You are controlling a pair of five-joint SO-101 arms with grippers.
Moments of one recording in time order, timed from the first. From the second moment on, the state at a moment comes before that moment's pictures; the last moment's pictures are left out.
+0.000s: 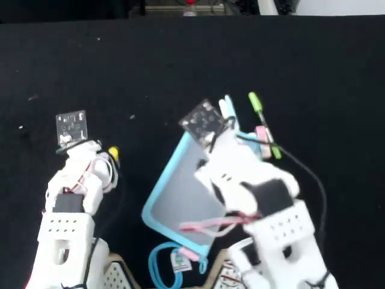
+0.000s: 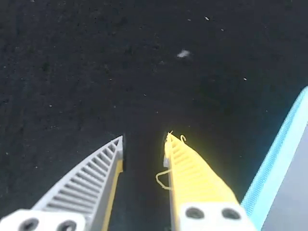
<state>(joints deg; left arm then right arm) -5.5 -63.2 78.5 35.3 7.8 -22.5 -56.6 45.1 75.2 16.8</state>
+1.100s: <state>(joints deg) -6.2 -63.2 78.5 35.3 7.8 0.0 -25.9 60.3 63.1 51.1</state>
